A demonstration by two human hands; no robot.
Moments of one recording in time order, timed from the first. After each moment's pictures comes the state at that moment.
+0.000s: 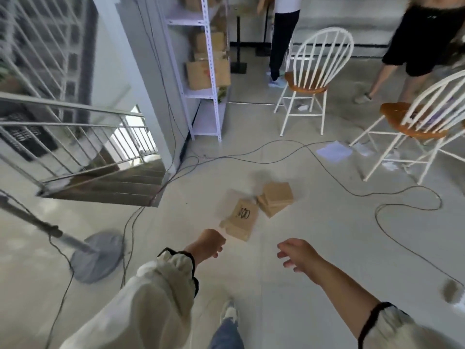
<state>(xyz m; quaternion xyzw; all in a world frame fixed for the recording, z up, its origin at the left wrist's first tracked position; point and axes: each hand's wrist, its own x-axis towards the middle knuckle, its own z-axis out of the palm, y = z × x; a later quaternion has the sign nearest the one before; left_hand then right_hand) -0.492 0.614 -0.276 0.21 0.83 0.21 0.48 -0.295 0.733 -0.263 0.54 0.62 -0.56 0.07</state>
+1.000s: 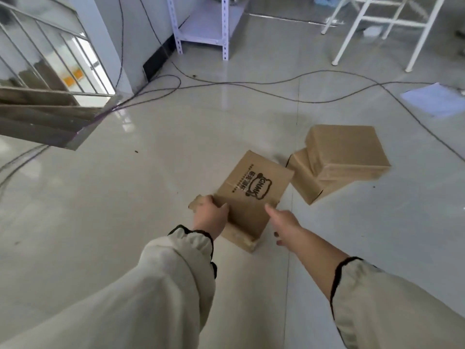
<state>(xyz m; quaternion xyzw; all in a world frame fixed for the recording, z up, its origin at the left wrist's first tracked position) -0.678 0.888 -0.968 0.09 0.88 0.35 0.32 -0.561 1.003 -0.959 0.61 0.54 -0.58 0.07</state>
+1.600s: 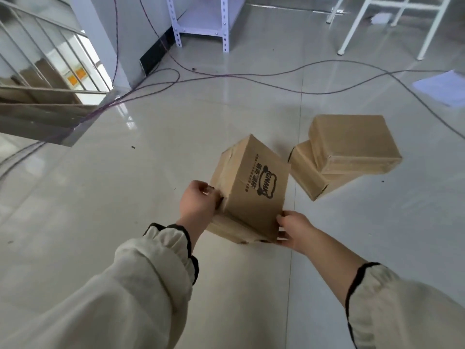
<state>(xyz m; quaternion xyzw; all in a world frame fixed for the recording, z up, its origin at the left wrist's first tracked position) -0.693 0.893 -0.974 0.02 0.87 0.44 0.23 -0.544 1.026 -0.995 0.59 0.48 -0.65 0.05</state>
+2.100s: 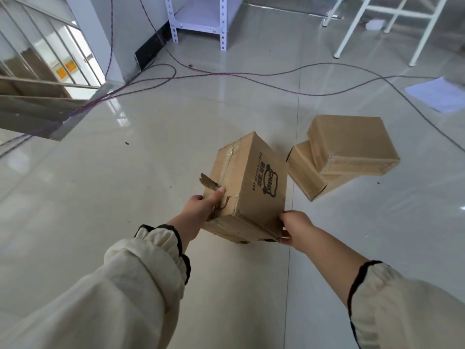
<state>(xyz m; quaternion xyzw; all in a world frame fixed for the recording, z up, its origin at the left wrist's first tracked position) -0.695 0.881 -0.984 -0.03 0.76 0.47 0.45 -0.547 1.028 -1.000 0.64 0.47 -0.61 0.03</state>
